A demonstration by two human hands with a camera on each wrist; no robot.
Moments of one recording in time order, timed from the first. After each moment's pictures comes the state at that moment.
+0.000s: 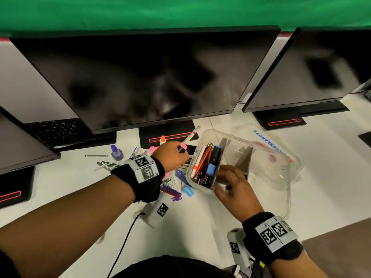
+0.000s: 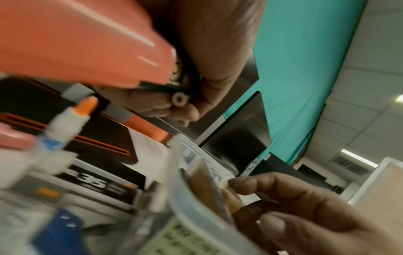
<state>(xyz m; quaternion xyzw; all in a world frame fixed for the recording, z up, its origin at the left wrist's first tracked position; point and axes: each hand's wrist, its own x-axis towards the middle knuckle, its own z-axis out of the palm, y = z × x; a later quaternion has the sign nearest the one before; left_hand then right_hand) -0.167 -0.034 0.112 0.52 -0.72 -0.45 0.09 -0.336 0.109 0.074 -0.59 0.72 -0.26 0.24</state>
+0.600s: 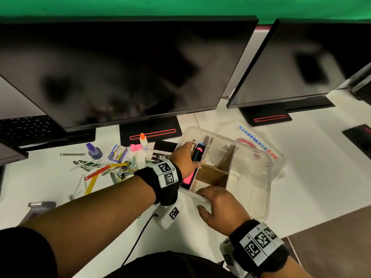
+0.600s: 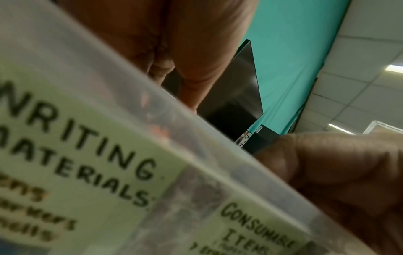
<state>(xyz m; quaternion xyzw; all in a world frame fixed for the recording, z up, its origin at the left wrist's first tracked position) -0.256 -0.018 0.068 0.50 -0.76 -0.41 0.04 -0.352 0.134 0.070 -0.70 0.67 -0.11 0.22</state>
